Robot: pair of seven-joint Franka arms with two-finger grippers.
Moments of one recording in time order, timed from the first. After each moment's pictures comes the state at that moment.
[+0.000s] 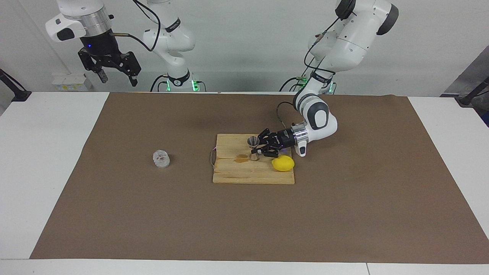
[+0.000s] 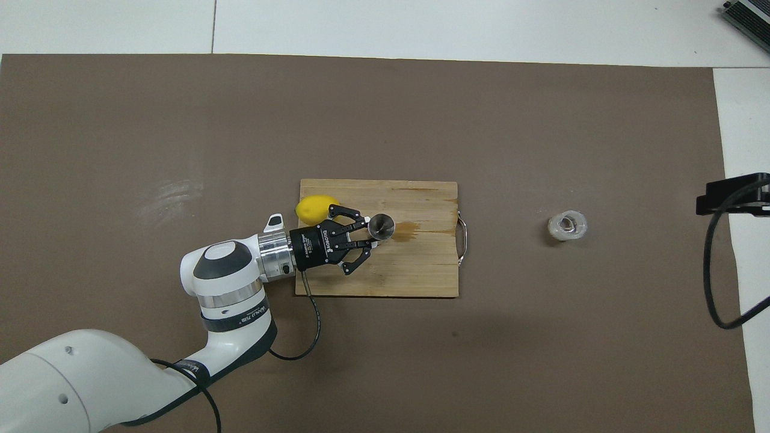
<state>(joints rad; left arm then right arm) 0.14 0.43 -0.62 -2.17 -1.94 2.23 -0.43 -0.01 -0.07 0.00 -1.49 -0.01 1.46 0.15</state>
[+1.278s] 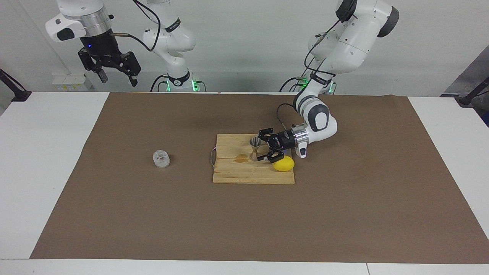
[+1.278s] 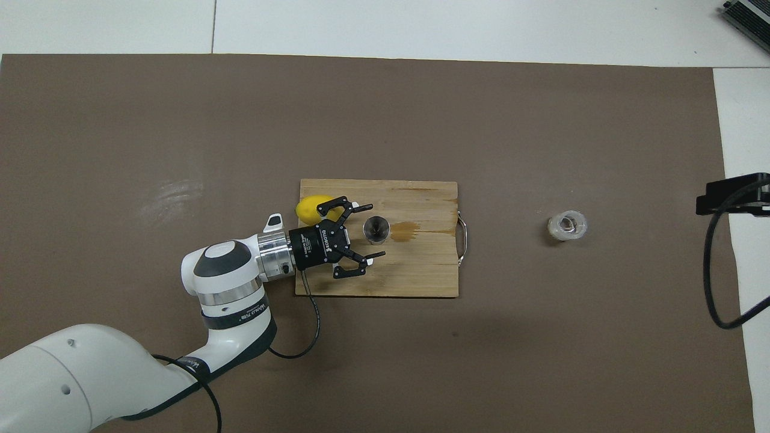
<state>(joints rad) 0.14 0.46 -0.61 -2.17 -1.95 2.22 -0.40 -0.01 -0.07 0.00 -1.49 -0.01 1.46 0.15</state>
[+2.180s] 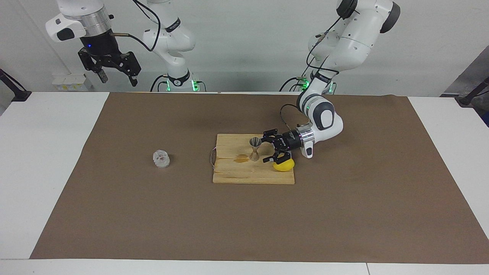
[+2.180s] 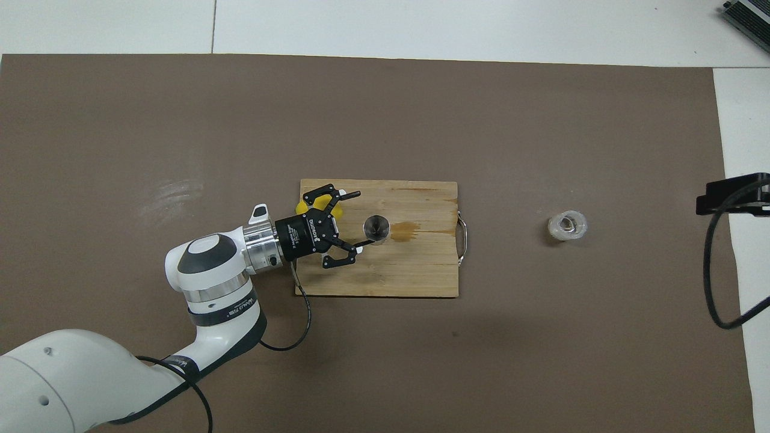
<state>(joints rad) 0.17 0.41 -0.61 -2.17 -1.95 2.23 -0.40 -0.01 -0.07 0.00 -1.49 -0.01 1.46 0.15</state>
